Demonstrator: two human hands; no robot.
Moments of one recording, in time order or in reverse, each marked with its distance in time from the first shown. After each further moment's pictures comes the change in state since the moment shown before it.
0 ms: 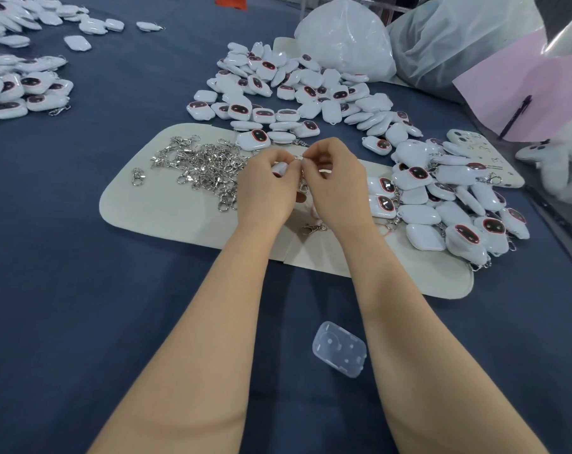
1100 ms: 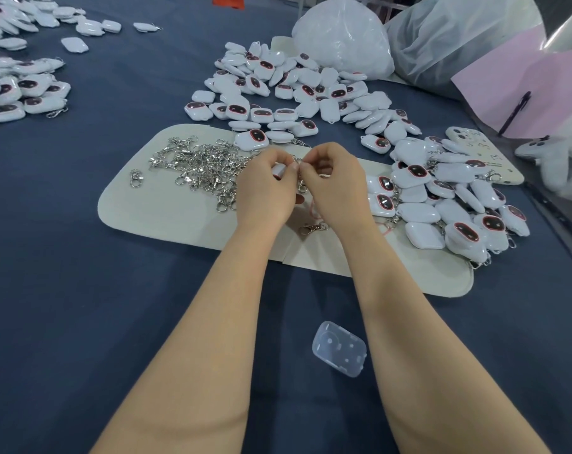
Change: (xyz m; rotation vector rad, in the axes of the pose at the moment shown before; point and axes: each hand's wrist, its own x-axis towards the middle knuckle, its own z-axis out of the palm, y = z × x) left_hand 0.001 -0.005 0.002 0.059 0.020 0.054; right_hand -0.001 0.001 -0.001 0.042 -0.011 0.079
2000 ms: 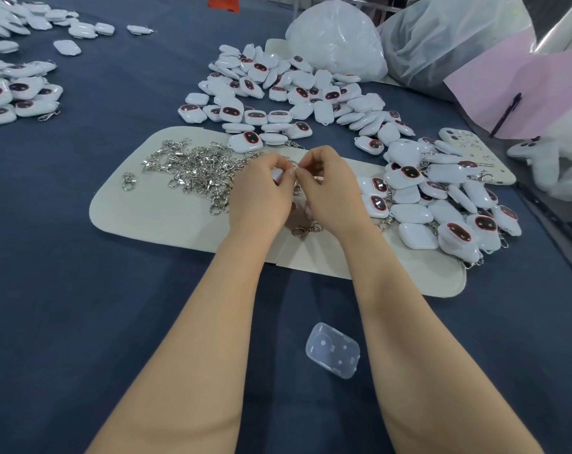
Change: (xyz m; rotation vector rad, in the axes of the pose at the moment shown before) left_hand -0.005 0.003 -0.004 0.234 -0.037 0.097; right_hand 0.000 0.003 -0.005 -0.029 -0.105 -0.010
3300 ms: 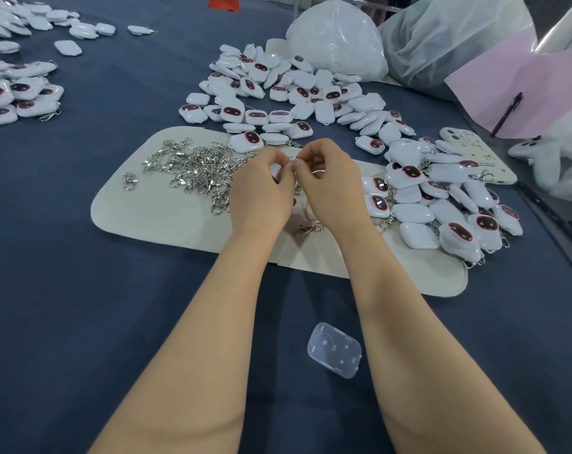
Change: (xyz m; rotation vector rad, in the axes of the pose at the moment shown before) left_hand -0.003 0.004 0.001 -0.026 0.076 -0.005; right_hand 0.000 -0.008 0.001 -0.022 0.082 -0.071
